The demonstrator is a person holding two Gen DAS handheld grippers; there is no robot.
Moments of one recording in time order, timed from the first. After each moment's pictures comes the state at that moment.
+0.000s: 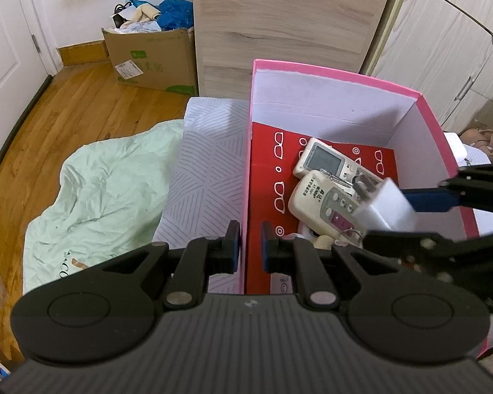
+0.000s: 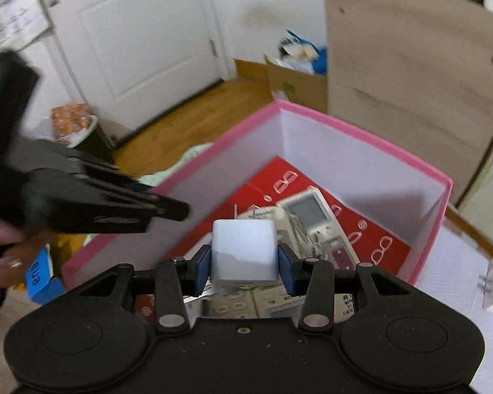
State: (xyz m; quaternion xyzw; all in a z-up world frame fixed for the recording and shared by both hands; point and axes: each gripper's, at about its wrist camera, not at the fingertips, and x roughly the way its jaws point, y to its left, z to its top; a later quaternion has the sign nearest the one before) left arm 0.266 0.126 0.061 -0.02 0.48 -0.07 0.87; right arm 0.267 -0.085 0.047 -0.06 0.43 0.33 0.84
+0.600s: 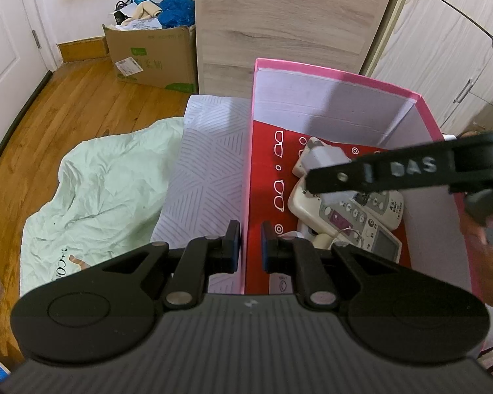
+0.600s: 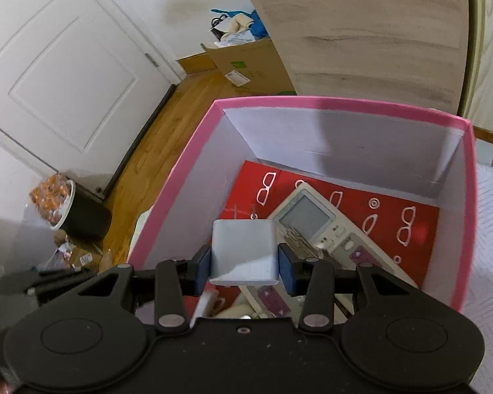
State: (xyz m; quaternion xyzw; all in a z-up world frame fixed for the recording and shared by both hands) left arm 0.267 0.125 0.058 -0.03 0.48 -0.06 0.87; right arm 0.329 -0.073 0.020 0.11 0.51 0.26 0.82
